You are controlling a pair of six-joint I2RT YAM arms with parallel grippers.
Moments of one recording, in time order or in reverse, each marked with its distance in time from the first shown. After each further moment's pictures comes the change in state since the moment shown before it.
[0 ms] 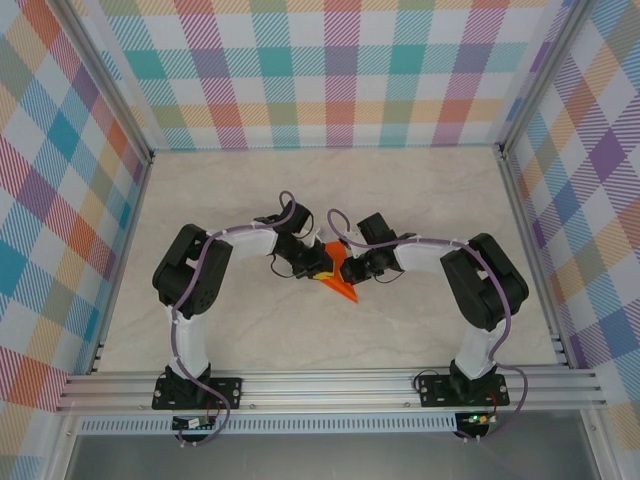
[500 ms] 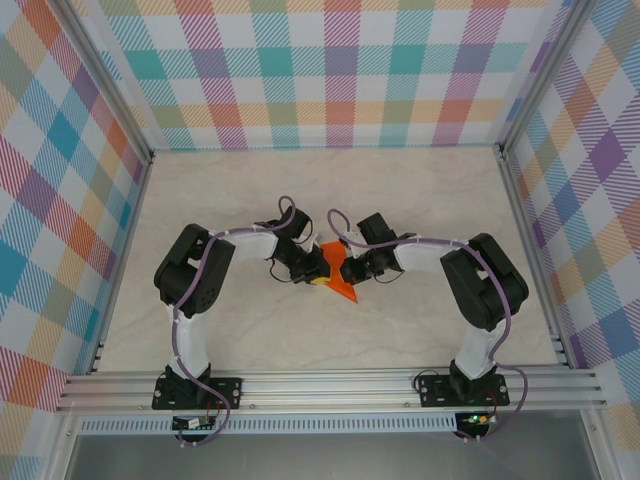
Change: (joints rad) left arm -0.001 0.007 -0.044 0.023 -0.033 0.001; right arm 0.000 0.000 0.001 -0.002 0.000 0.000
